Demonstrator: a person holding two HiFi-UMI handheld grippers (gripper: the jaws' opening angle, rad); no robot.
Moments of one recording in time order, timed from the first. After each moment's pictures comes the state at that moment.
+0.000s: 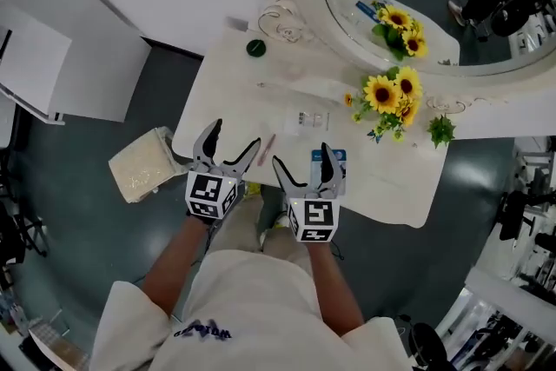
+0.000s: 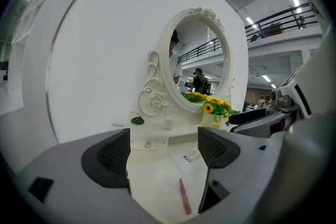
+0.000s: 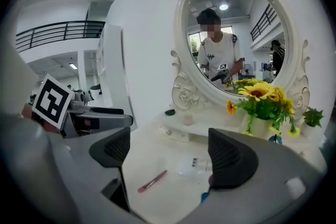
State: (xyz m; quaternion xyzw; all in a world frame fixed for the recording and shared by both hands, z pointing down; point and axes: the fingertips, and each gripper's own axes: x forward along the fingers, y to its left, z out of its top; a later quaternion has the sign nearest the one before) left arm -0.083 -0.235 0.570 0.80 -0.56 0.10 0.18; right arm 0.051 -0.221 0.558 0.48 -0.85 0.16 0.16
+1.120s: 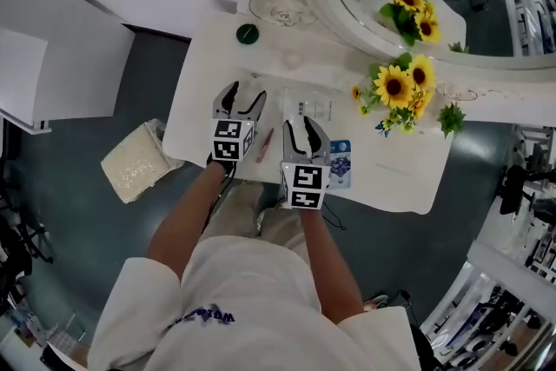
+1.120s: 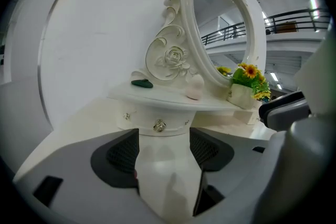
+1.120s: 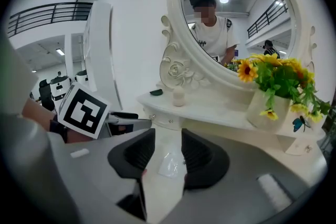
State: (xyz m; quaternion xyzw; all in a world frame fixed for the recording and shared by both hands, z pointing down) left arm -0.076 -0.349 0.724 0.78 -0.56 0.14 0.24; right arm 0.042 -0.283 0.656 0.52 -0.81 0.17 0.22
